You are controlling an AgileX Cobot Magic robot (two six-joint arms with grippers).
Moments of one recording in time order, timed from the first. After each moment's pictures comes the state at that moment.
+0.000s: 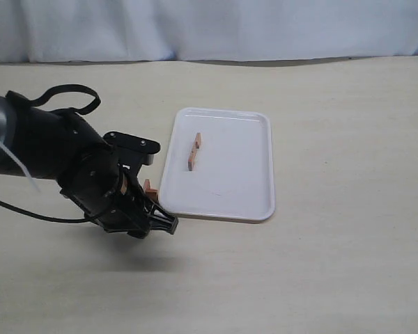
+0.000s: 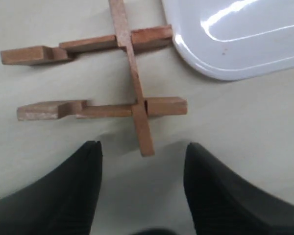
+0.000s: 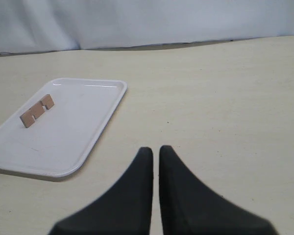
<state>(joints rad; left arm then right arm) -0.69 1.85 -0.88 0.16 0.46 -0.47 -0.21 0.00 0.00 0.15 0.37 -0.07</state>
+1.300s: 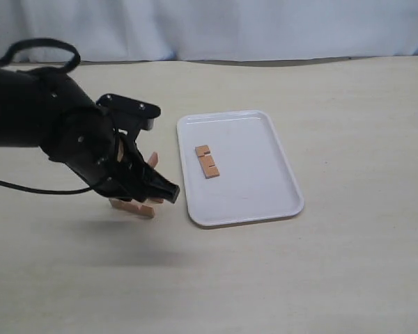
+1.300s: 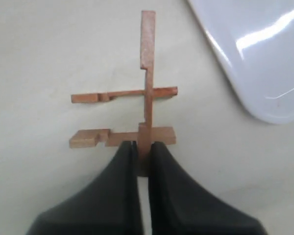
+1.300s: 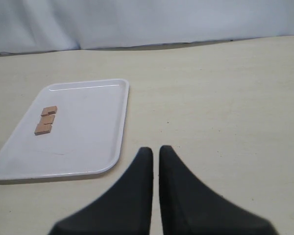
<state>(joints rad) -0.69 1.73 -0.96 0.22 0.58 -0.47 -0.21 0.00 0.00 0.15 0.37 -0.07</state>
